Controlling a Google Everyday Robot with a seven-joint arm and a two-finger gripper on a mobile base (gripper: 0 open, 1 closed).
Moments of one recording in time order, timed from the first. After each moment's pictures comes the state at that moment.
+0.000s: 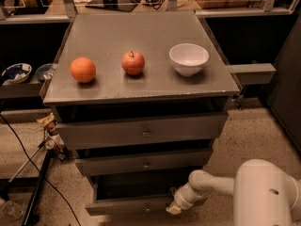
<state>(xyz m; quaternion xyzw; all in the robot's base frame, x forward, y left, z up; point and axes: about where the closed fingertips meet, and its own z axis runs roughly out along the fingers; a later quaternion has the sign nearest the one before) 0.469 -0.097 0.176 -0.60 0.75 0.26 0.12</state>
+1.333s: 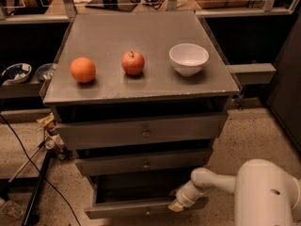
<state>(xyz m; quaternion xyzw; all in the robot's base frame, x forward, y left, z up) 0.480 -0.103 0.184 -0.60 0.75 0.26 0.12</state>
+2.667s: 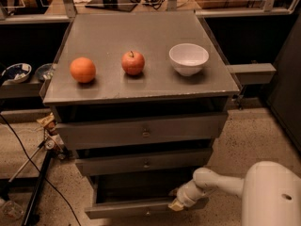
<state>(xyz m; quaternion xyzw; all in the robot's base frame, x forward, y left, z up) 0.479 -0.104 0.198 -0.58 0.76 0.26 0.14</state>
